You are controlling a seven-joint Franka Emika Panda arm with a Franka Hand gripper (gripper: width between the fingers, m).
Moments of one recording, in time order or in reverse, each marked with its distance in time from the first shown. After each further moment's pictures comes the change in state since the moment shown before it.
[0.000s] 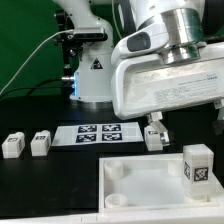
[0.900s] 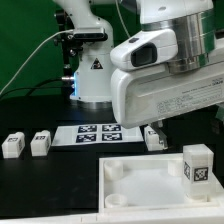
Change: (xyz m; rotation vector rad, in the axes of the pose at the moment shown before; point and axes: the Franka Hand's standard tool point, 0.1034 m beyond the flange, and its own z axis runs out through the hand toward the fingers) arm -0.016 0.003 0.006 0.082 -0.424 0.037
